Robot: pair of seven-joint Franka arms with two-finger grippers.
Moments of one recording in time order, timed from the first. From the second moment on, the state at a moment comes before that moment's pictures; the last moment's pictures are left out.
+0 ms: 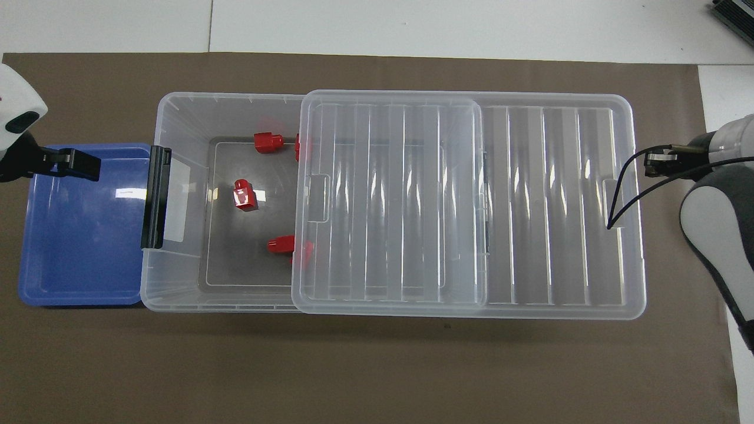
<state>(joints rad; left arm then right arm) -0.02 0.06 0.00 -1.68 0.10 1.79 0.09 -0.07 0.09 -0.04 -1.84 -0.01 2.07 0.10</state>
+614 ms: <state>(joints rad) -0.02 0.04 0.00 -1.69 0.10 1.79 0.10 -0.06 0.10 -0.03 -1.86 -0.01 2.07 0.10</state>
